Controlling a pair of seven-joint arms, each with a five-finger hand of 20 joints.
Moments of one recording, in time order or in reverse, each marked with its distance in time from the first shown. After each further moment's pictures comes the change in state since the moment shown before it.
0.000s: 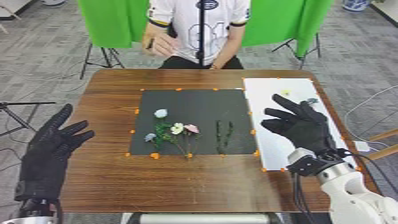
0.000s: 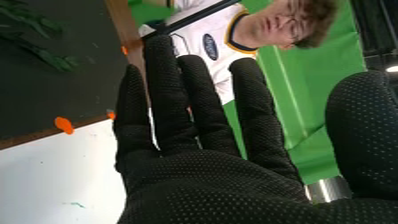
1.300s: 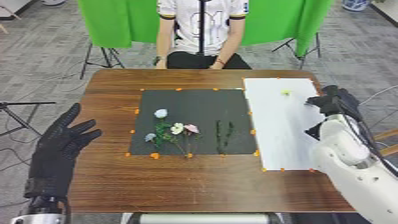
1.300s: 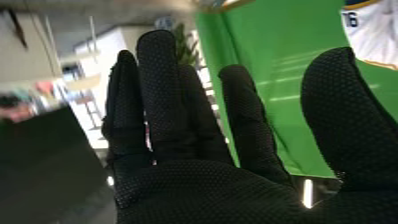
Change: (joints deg) left arm -2.3 1.4 3.0 0.0 -0.4 1.1 -0.3; right arm 37.5 26.9 -33.8 25.7 -79.5 19.7 40.9
